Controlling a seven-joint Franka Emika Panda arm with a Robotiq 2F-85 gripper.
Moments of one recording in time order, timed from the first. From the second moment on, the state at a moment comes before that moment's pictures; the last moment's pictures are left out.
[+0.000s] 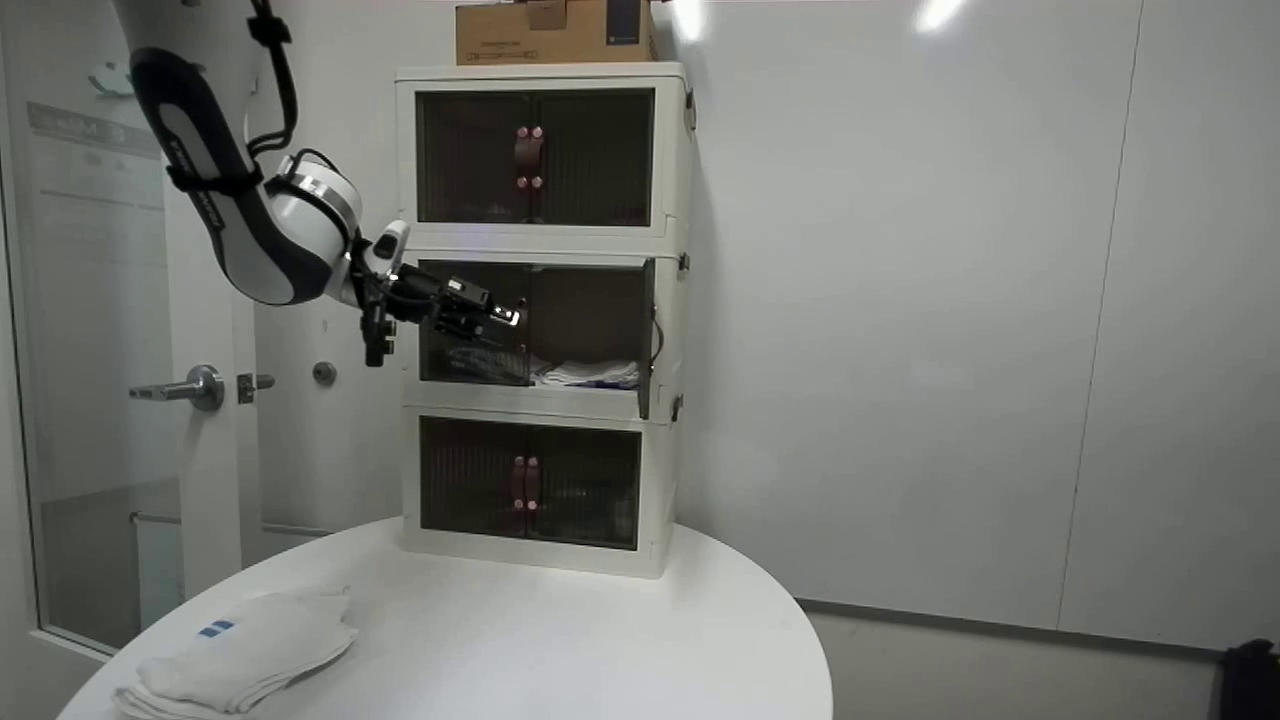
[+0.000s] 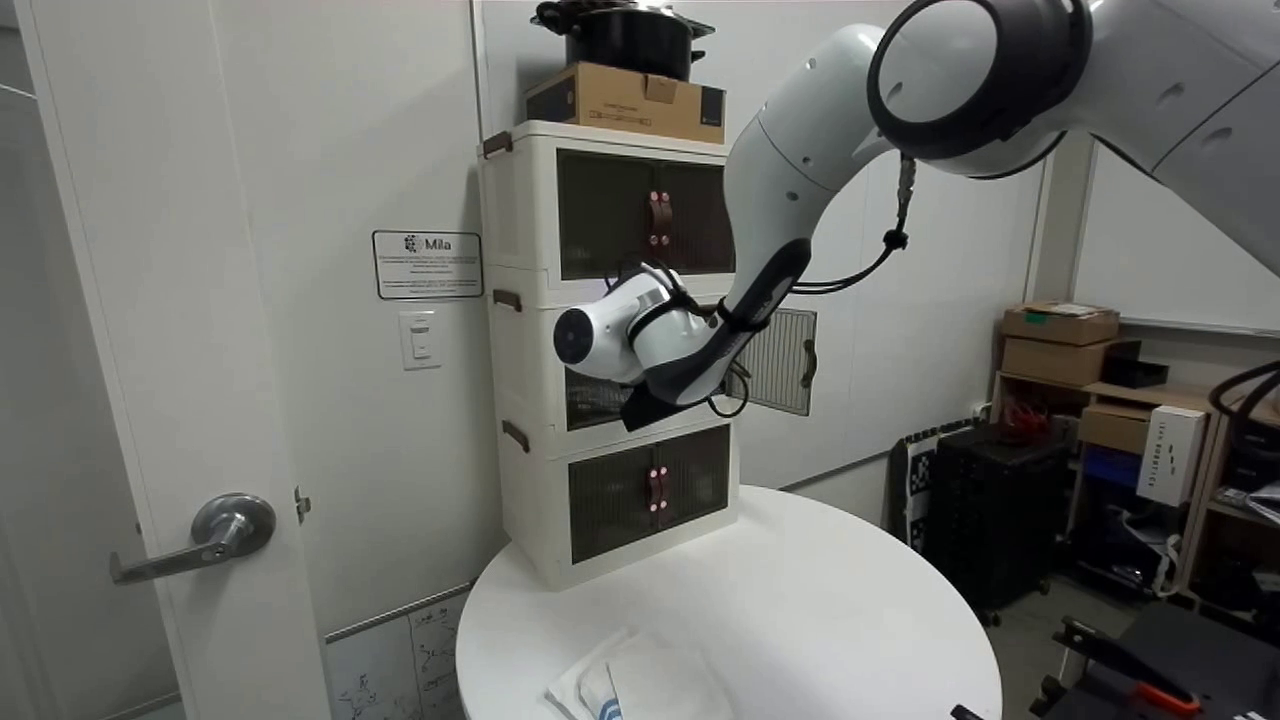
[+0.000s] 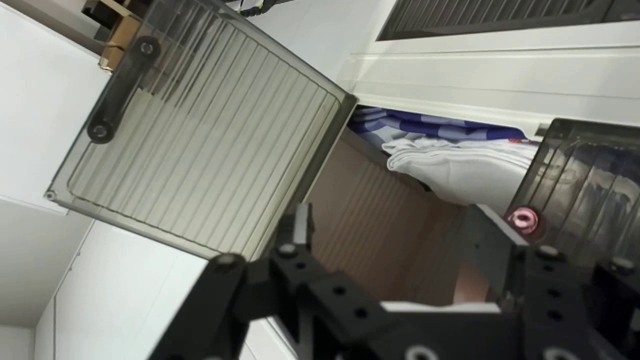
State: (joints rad) arm 0.19 0.79 0.03 -1.49 -1.54 1.99 1.74
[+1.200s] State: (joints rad) arm 0.18 0.87 0.02 -1.36 -1.54 2.00 1.74
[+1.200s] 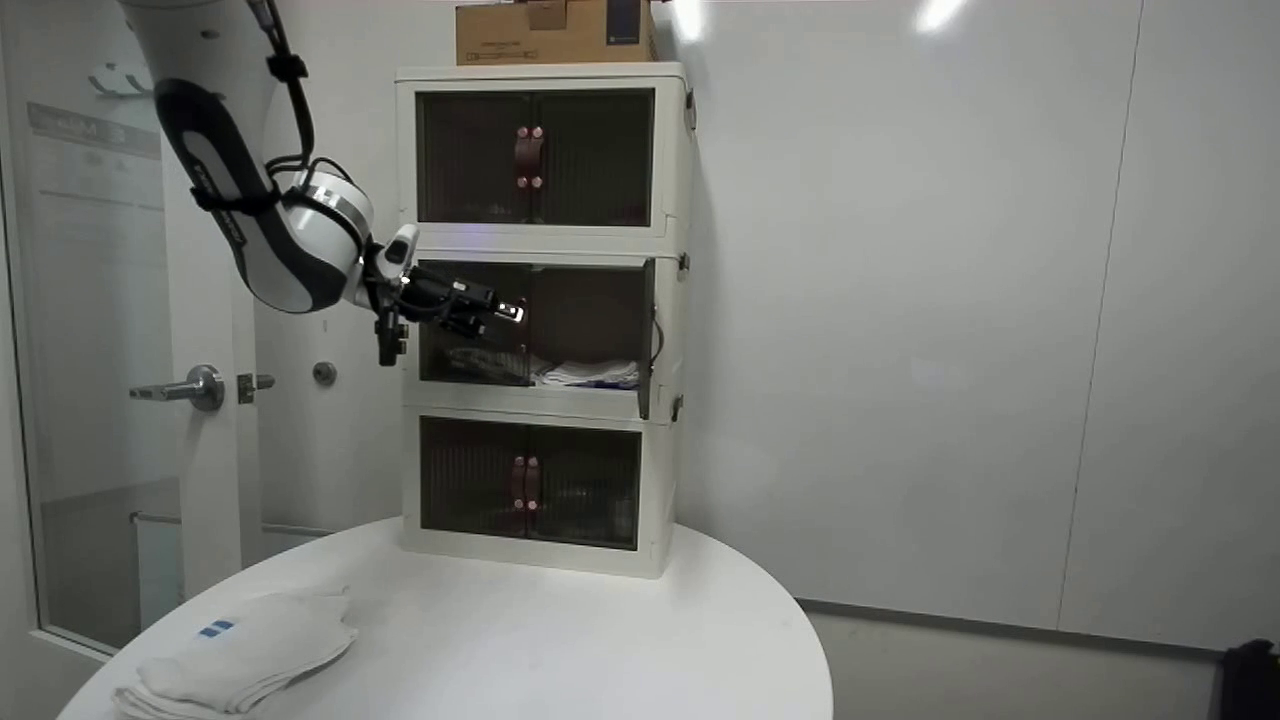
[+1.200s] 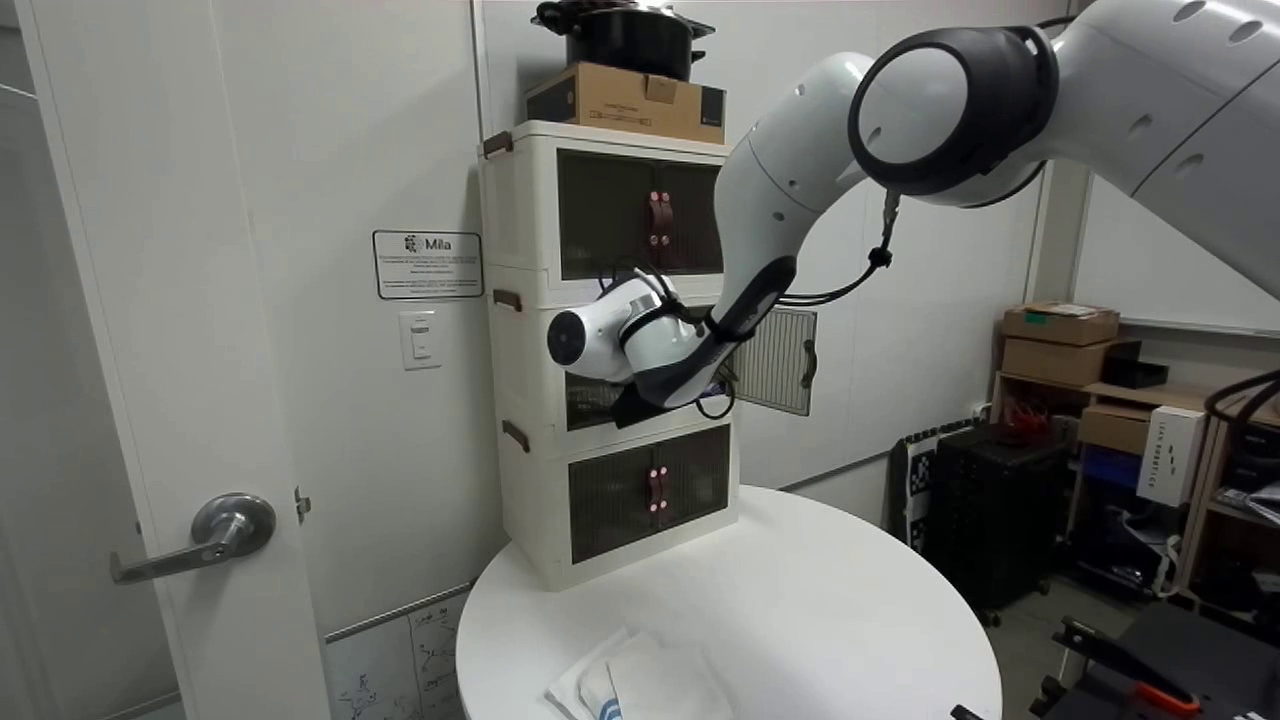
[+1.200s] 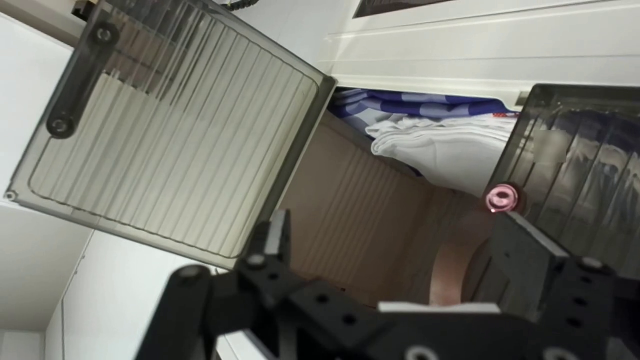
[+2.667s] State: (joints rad) arm 0.19 0.95 0.00 -1.22 -1.54 2.00 1.78
